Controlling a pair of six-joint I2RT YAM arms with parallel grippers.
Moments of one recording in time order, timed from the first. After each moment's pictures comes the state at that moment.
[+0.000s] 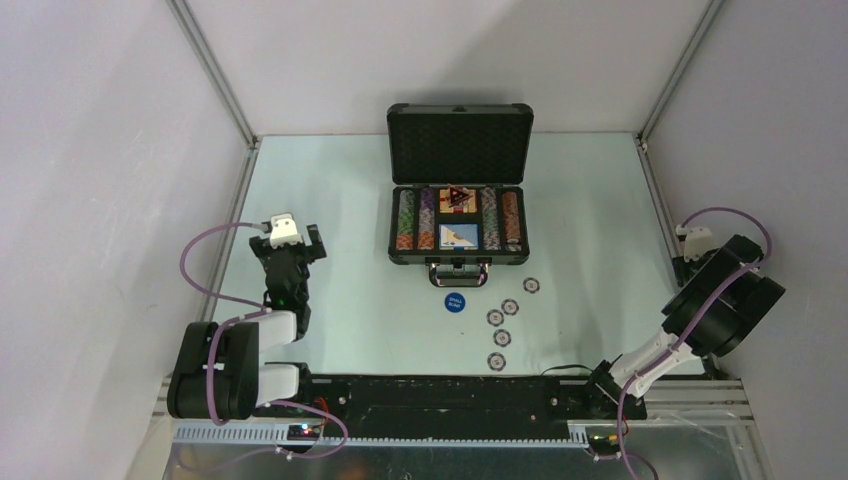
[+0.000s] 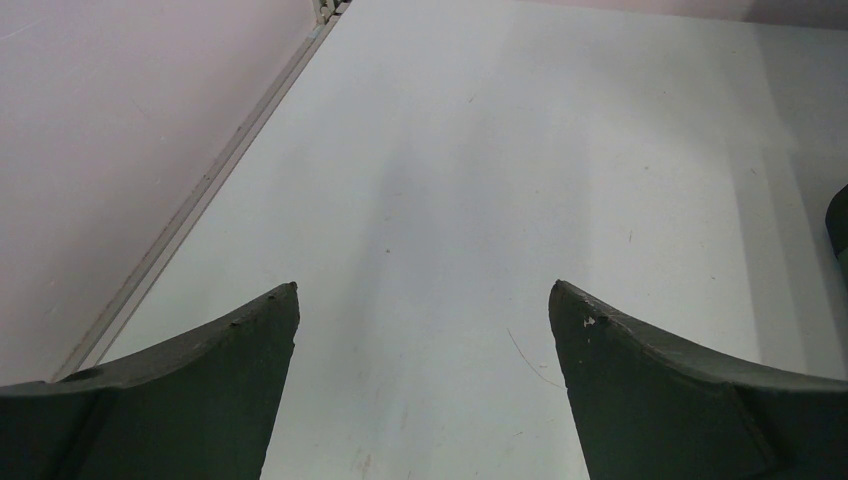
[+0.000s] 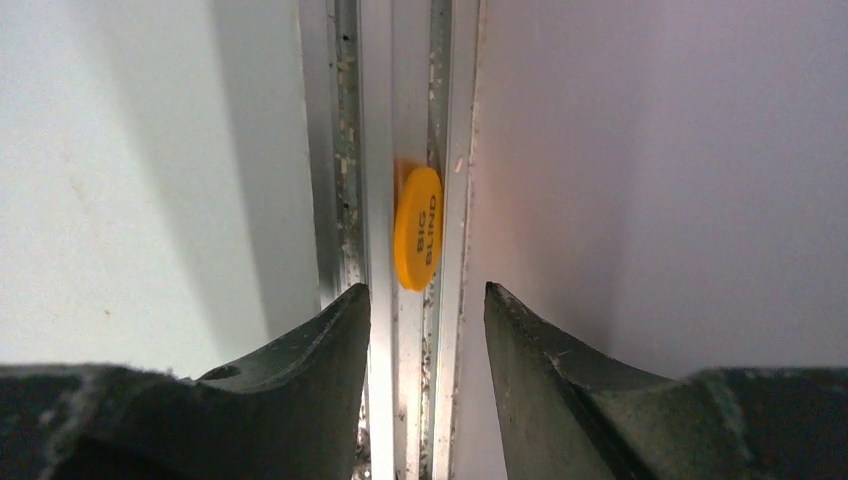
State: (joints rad) left arm -0.01 1.25 0.19 0.99 -0.28 0.02; right arm -0.83 1.73 0.88 -0.14 -0.16 -0.91
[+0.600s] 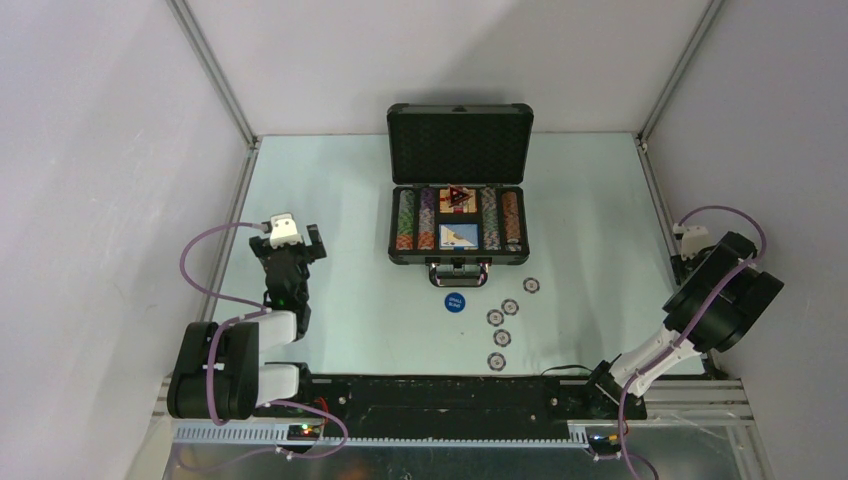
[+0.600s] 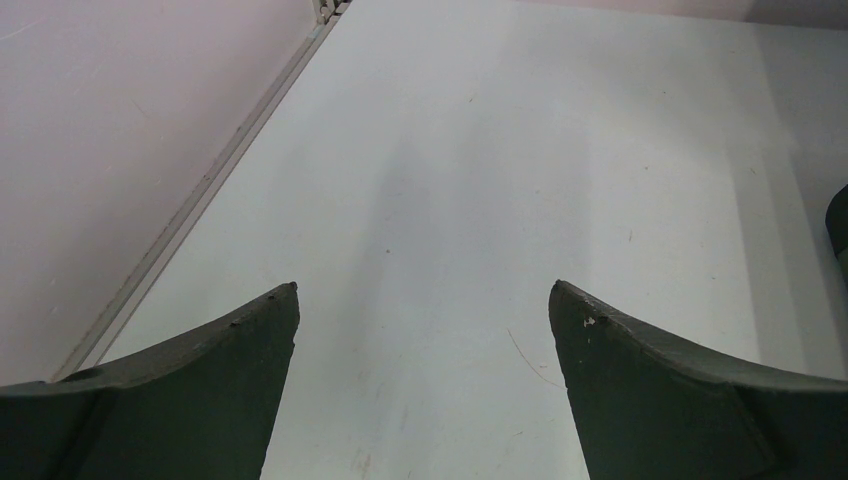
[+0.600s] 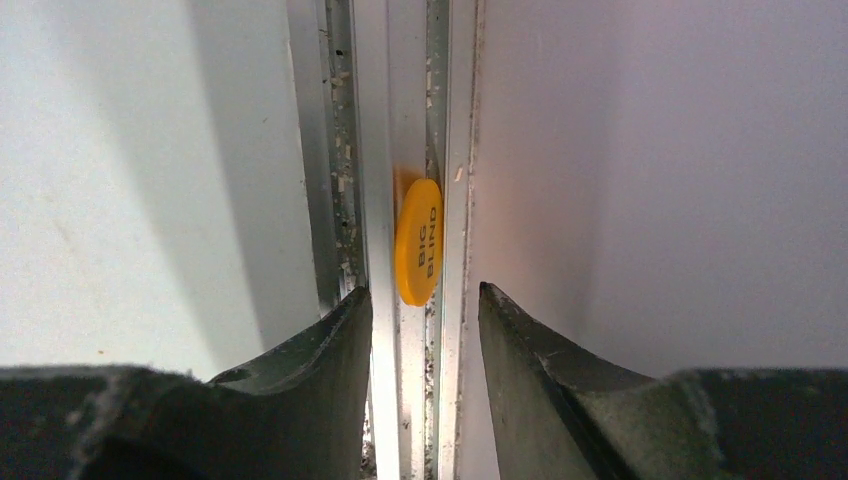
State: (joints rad) left arm -0.01 1.25 0.19 0.99 -0.28 0.02; right arm -0.80 1.76 0.89 -0.09 -0.11 -0.88
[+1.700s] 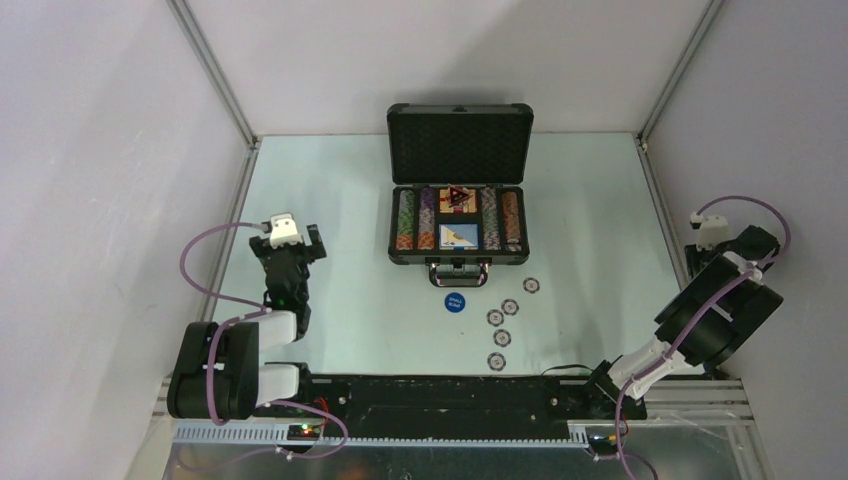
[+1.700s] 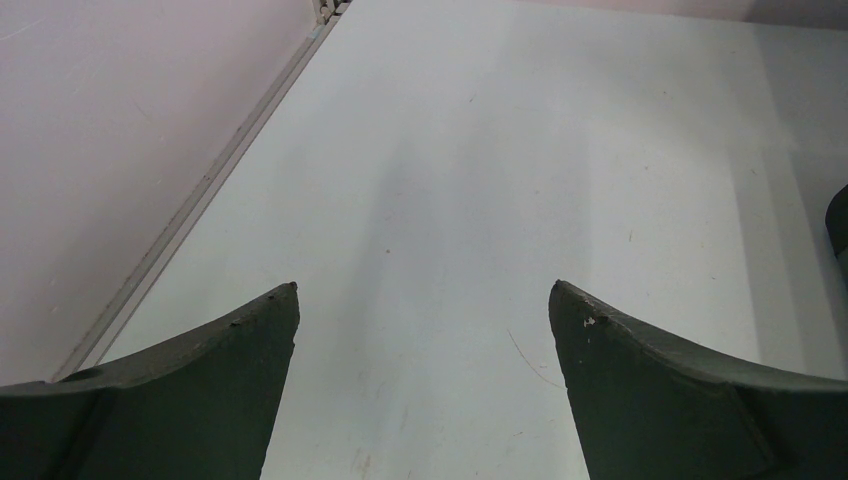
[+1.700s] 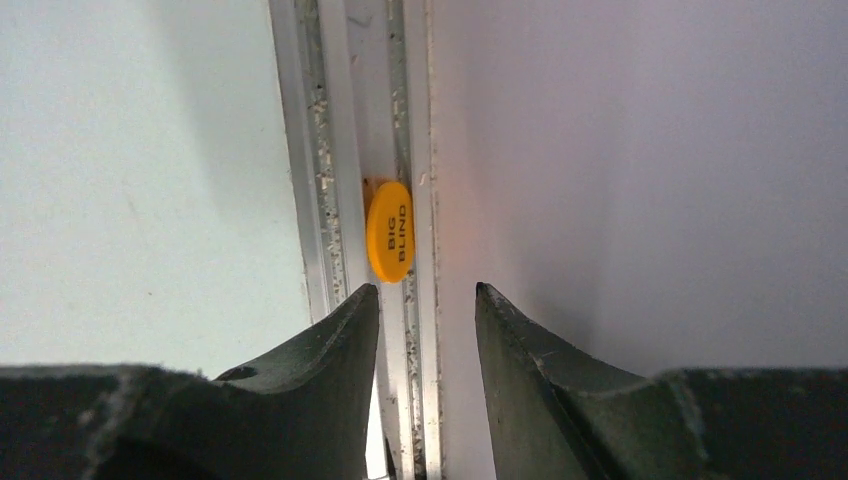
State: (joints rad) left arm -0.01 1.25 0.19 0.99 -0.28 0.02; right arm -0.84 1.64 0.95 -0.21 -0.21 -0.83
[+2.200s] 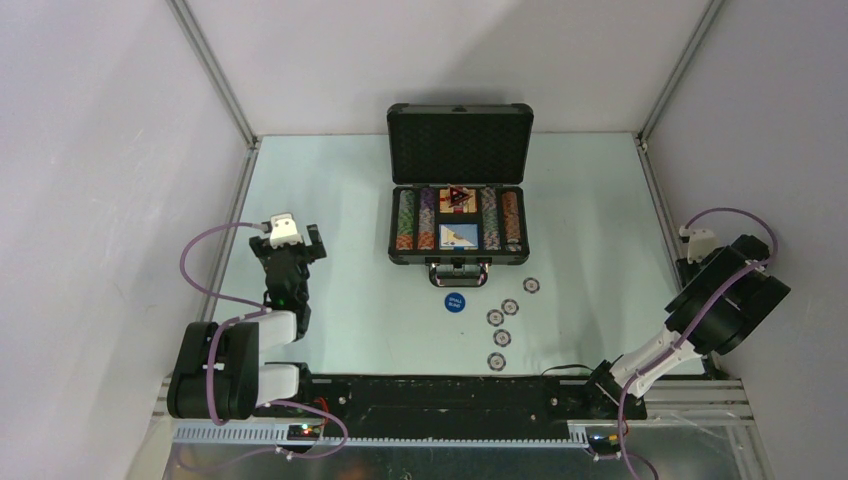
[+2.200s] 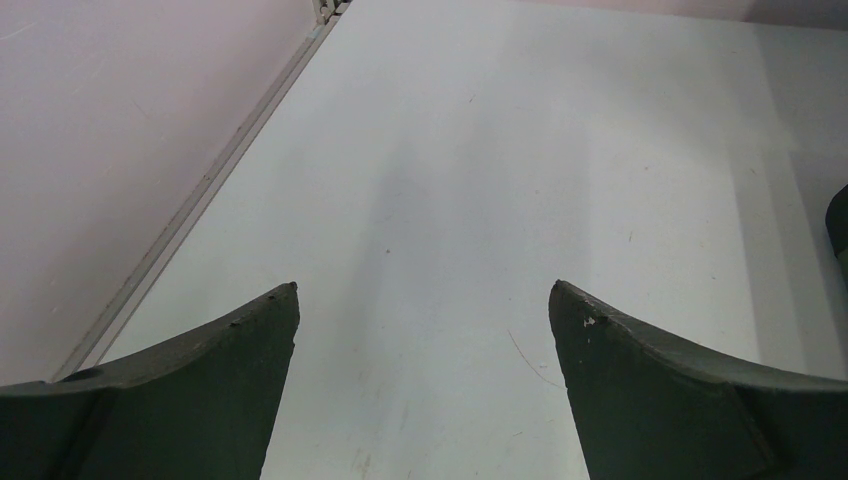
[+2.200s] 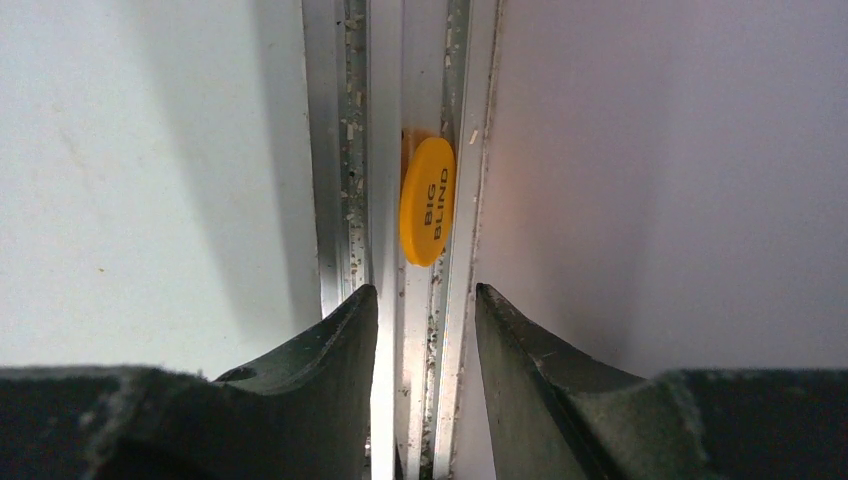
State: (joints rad) left arm -0.01 1.25 0.19 0.99 -0.28 0.02; right arm -0.85 1.75 0.95 -0.26 -0.17 -0.94
